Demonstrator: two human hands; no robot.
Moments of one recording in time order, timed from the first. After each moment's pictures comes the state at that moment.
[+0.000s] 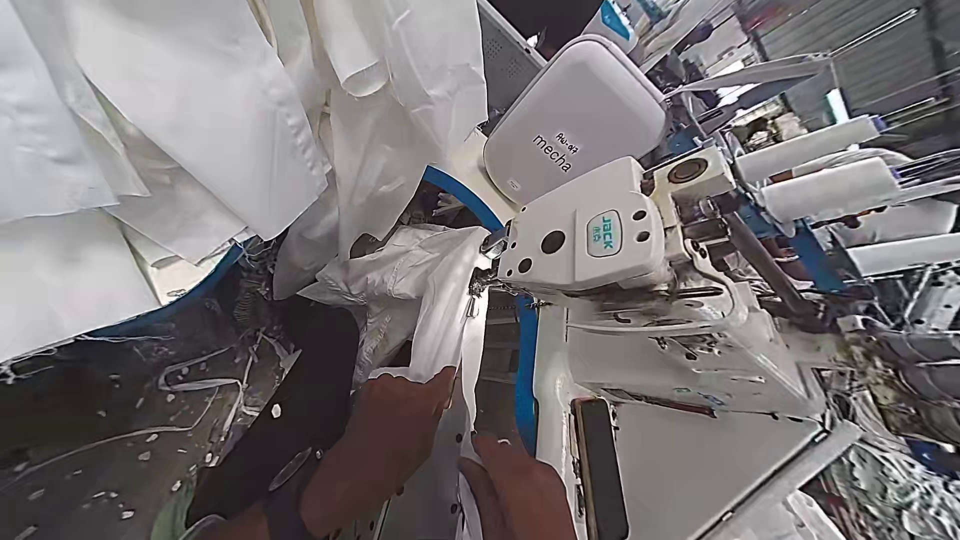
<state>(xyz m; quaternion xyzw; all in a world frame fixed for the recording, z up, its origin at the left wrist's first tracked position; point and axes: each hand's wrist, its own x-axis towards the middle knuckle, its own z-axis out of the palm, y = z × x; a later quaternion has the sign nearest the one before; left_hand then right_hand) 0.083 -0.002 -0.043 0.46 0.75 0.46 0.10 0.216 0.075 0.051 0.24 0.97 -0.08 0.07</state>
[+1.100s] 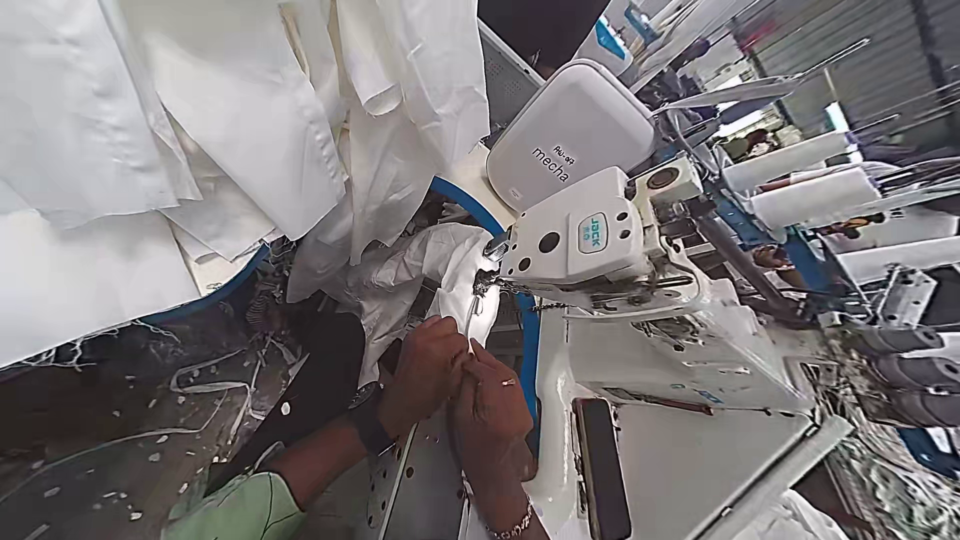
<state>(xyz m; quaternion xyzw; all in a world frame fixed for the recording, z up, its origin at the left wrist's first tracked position) 0.072 0.056 -0.074 0.42 0.65 0.63 -0.05 0.170 0.106 -0.042 0.18 0.90 0.03 -0.40</state>
